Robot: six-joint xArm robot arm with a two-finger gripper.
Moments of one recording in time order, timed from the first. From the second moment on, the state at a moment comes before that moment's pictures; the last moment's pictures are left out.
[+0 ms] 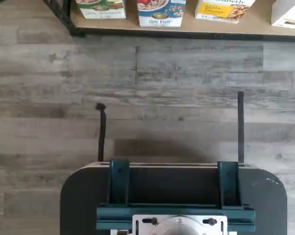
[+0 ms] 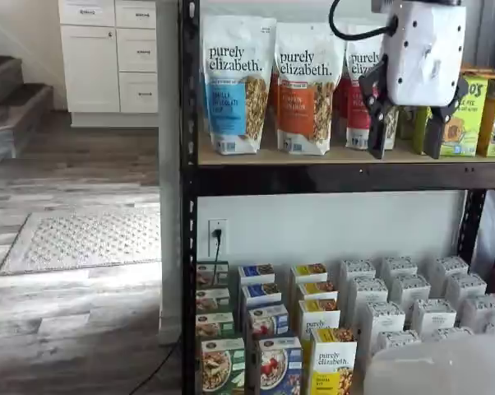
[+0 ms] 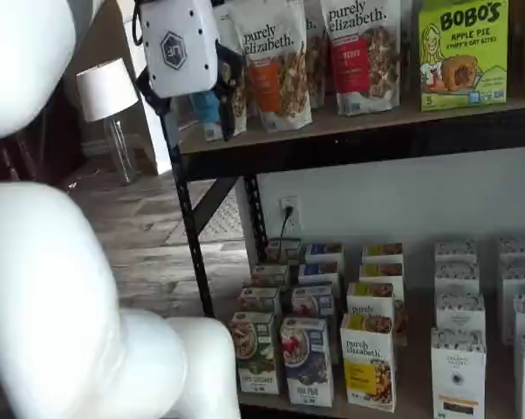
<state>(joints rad) 0.01 -0.85 -1.14 0.04 1.99 0.03</state>
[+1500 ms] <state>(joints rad) 0.11 -0.89 -0.85 0.02 1.67 0.12</state>
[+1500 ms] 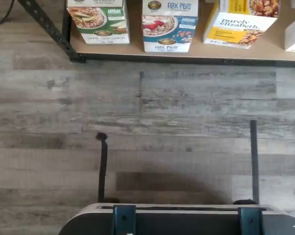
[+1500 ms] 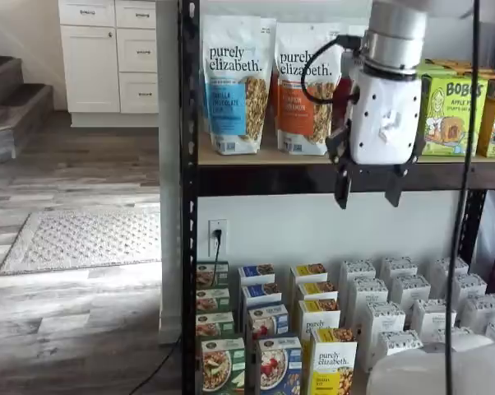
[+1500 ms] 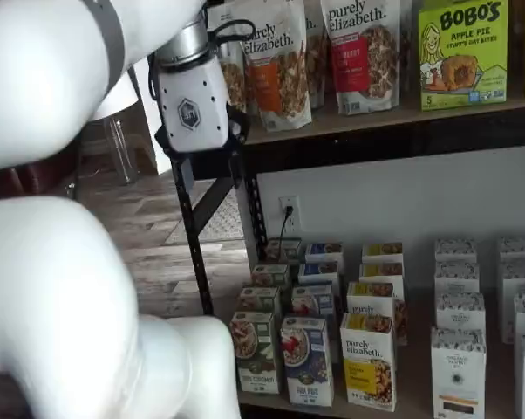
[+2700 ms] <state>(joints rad) 0.09 -0.80 -0.60 0.03 1.35 0.10</state>
